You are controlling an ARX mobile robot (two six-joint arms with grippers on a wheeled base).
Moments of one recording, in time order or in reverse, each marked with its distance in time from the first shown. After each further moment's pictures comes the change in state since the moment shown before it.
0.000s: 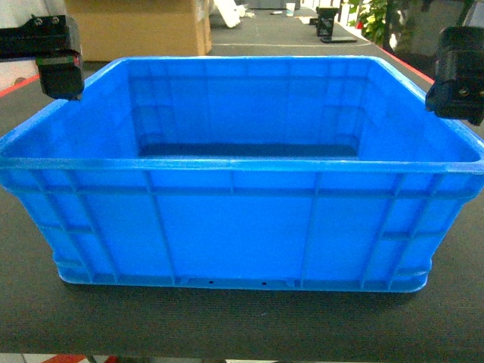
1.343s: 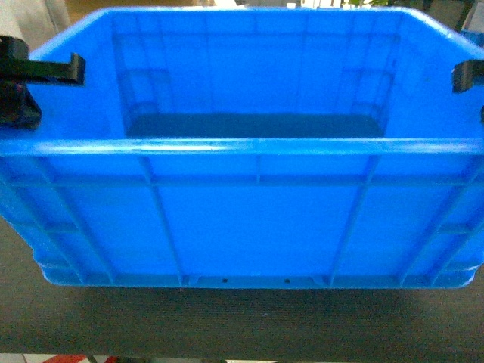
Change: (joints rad) left arm -0.124 -0.128 -0.062 -0.138 -0.161 0.050; right arm 0.035 -0.064 -0.037 -0.037 0.071 0.021
